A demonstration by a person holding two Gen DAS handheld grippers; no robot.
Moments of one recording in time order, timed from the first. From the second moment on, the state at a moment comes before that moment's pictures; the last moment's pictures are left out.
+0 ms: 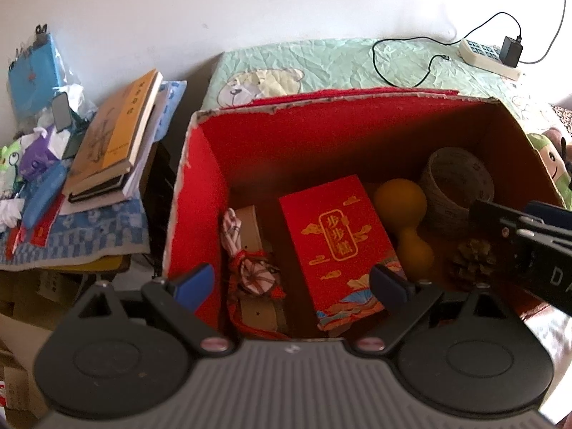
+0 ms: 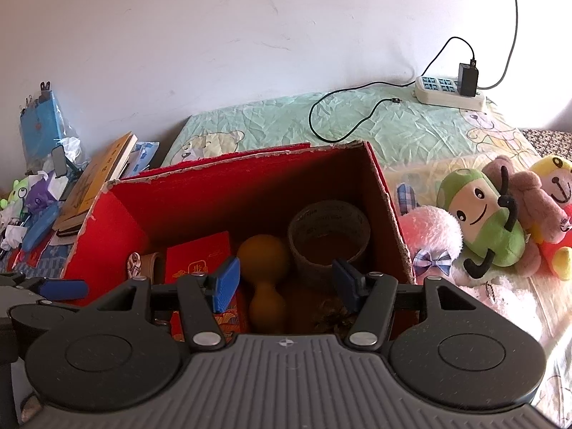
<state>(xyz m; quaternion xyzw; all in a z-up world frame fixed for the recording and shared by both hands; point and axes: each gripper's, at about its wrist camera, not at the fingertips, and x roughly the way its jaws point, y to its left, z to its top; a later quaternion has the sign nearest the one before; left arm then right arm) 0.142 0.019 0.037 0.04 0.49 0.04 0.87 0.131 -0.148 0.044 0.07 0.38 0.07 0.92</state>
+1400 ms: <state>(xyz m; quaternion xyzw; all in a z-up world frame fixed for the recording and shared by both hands) 0.123 0.012 0.068 0.07 0.43 0.05 0.90 0.108 -0.150 0.065 0.04 0.35 0.07 0.93</state>
